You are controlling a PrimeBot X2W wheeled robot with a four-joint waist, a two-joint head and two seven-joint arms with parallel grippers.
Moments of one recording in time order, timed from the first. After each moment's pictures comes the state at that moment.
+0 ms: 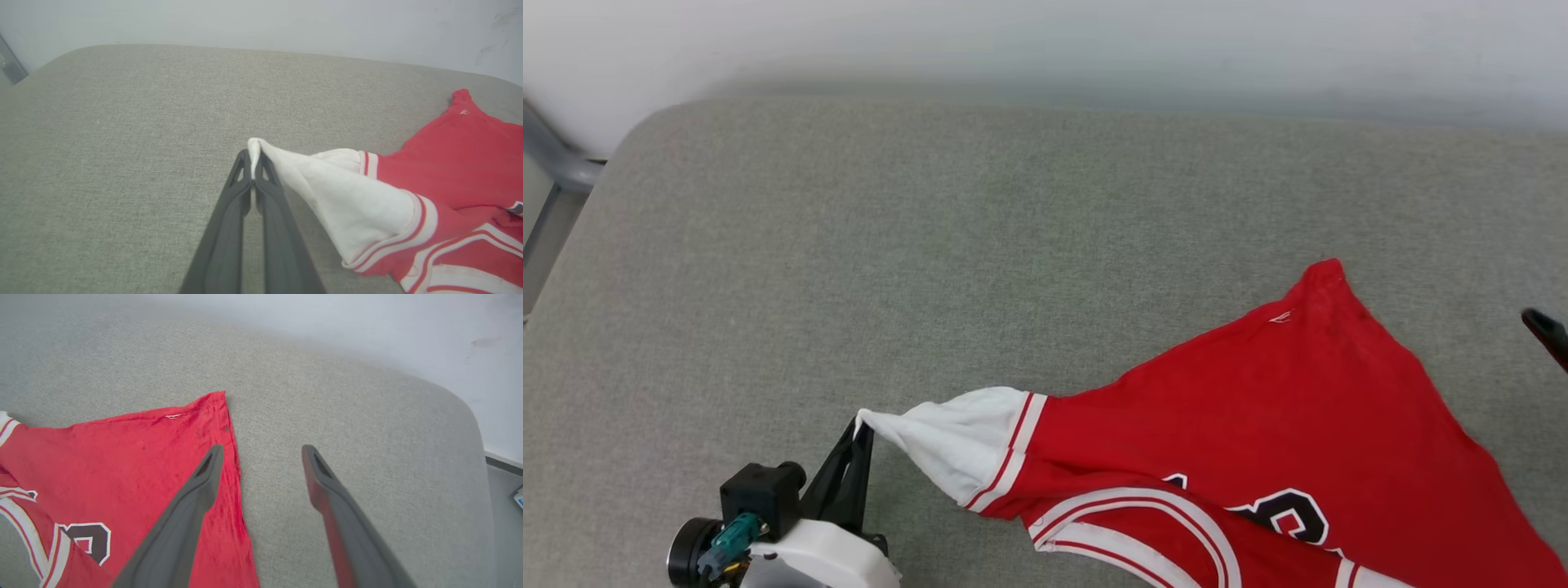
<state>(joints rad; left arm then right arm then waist) -0.07 0.50 -0.53 0.04 -0.65 0.28 -0.24 -0.15 -0.76 -0.02 -0.11 0.75 0.13 0.60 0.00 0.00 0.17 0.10</state>
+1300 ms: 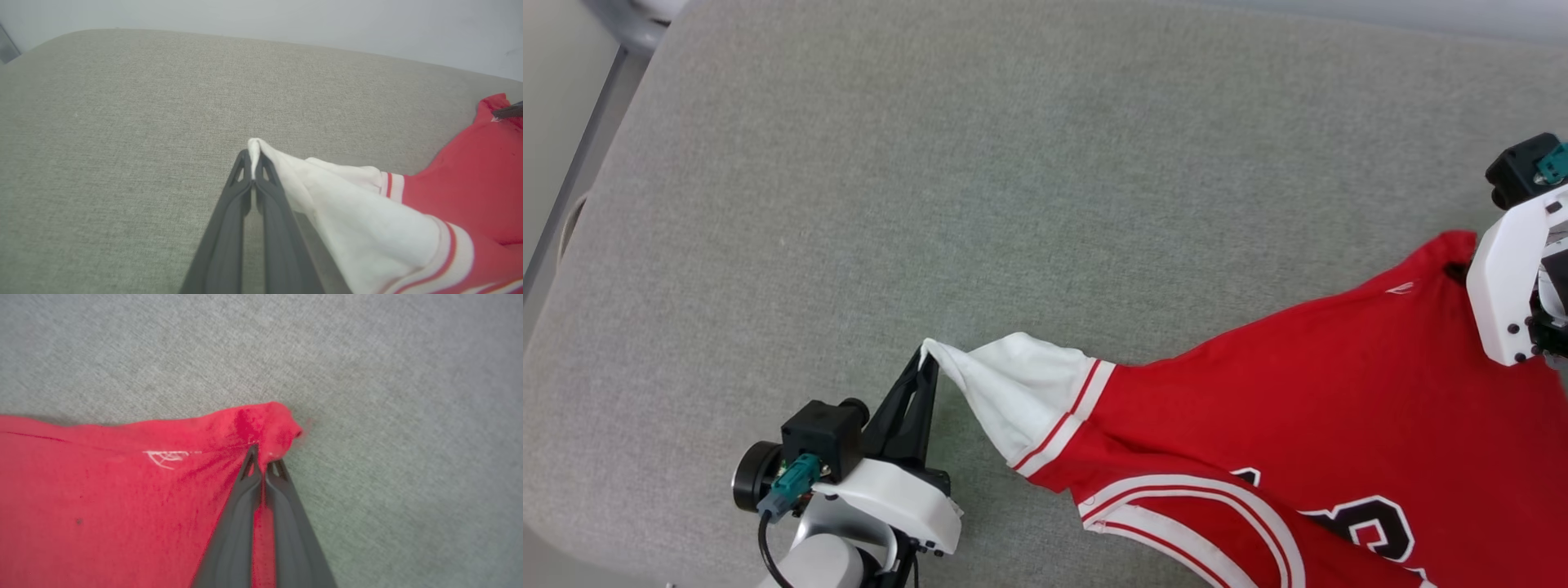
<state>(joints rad) -0.23 0.37 -0.58 0.09 -0.60 0.23 -0.26 -0.80 -0.68 0.63 0.50 0.71 0.13 0.67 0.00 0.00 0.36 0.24</state>
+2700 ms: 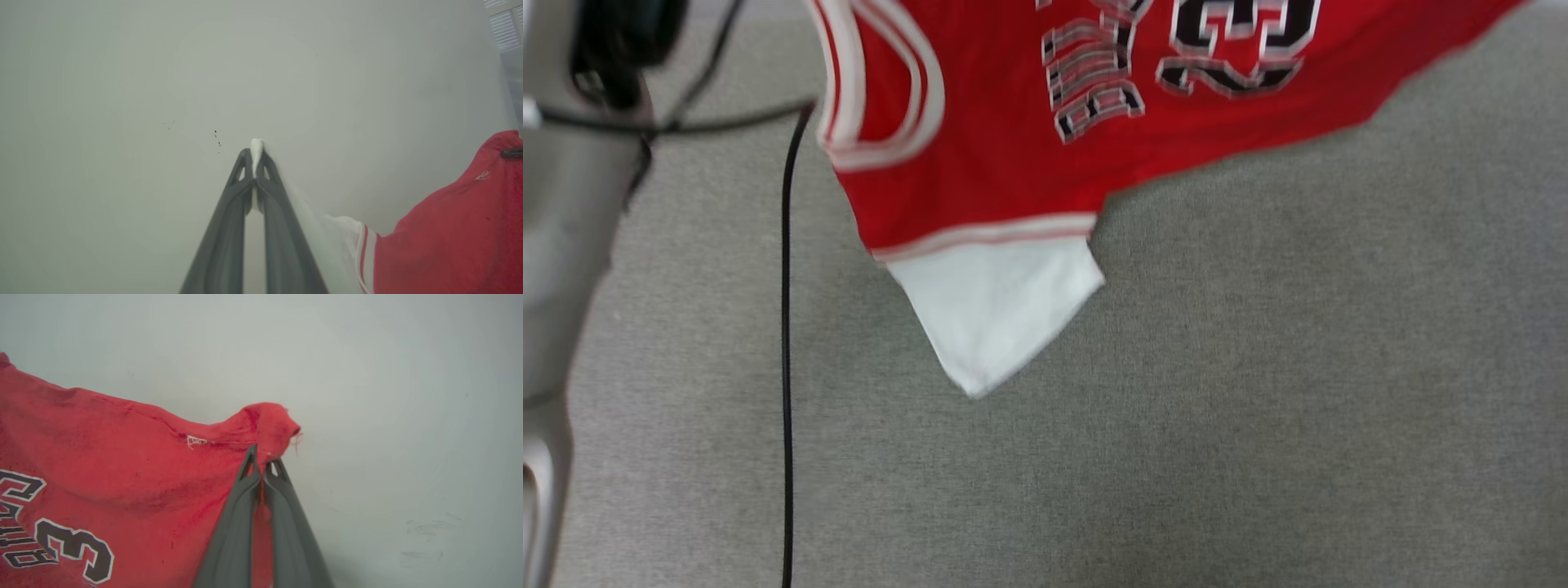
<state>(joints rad) -1.26 0.48 -0.48 0.14 -0.48 0.04 -0.08 -1.16 -0.67 0.34 0.27 0.68 0.13 0.33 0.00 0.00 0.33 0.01</state>
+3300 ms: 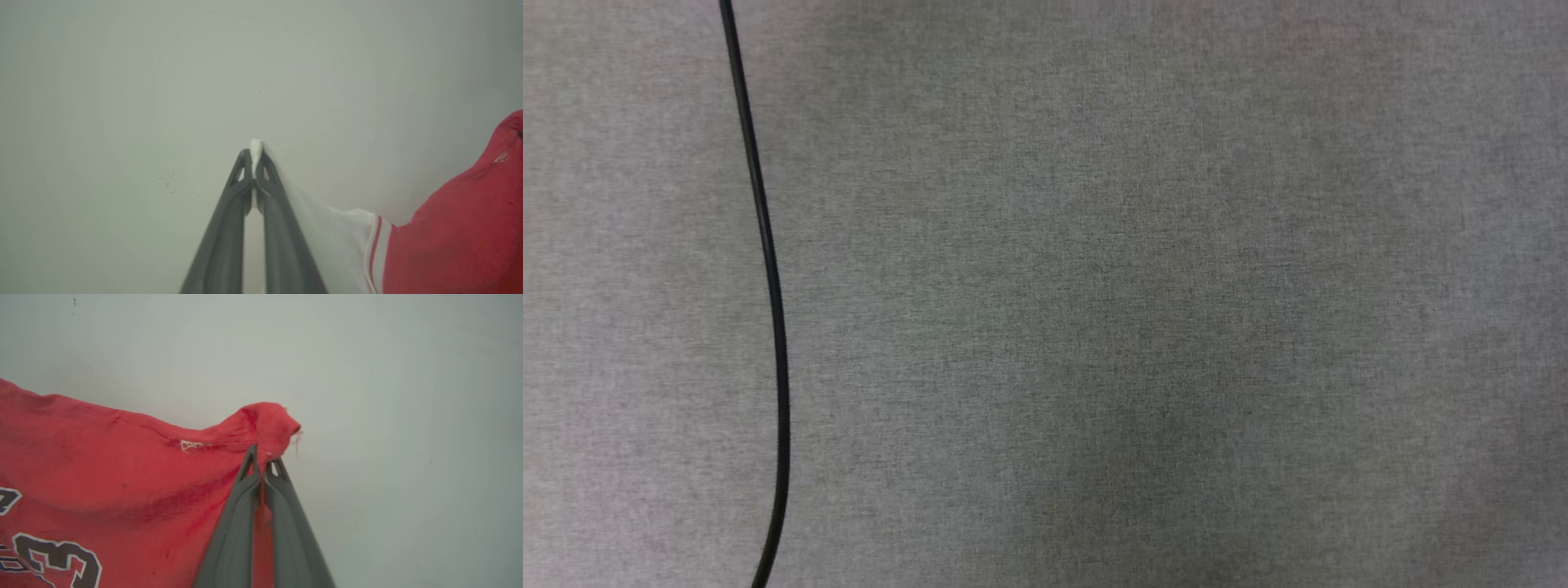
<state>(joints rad) -1.92 0.40 -0.53 0.55 -0.38 -0.10 -0.10 -1.70 -0.56 0.33 0.57 0.53 0.13 0.25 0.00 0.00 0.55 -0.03</state>
